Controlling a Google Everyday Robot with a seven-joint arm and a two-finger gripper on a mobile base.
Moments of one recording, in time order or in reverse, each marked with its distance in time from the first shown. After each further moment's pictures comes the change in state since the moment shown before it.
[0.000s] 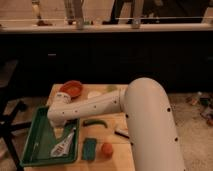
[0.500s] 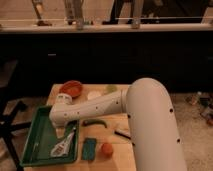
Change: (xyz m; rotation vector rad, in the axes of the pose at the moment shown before) arm 0.012 0.002 0.001 0.010 0.016 0.032
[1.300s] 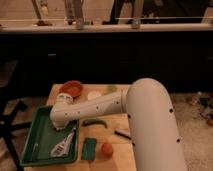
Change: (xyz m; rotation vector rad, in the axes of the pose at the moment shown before) arm 0.001 0.000 0.002 -0.007 -0.006 -0.014
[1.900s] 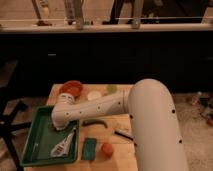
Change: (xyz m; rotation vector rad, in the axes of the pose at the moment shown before) arm -0.003 0.001 -0.002 0.001 -0.034 -0.013
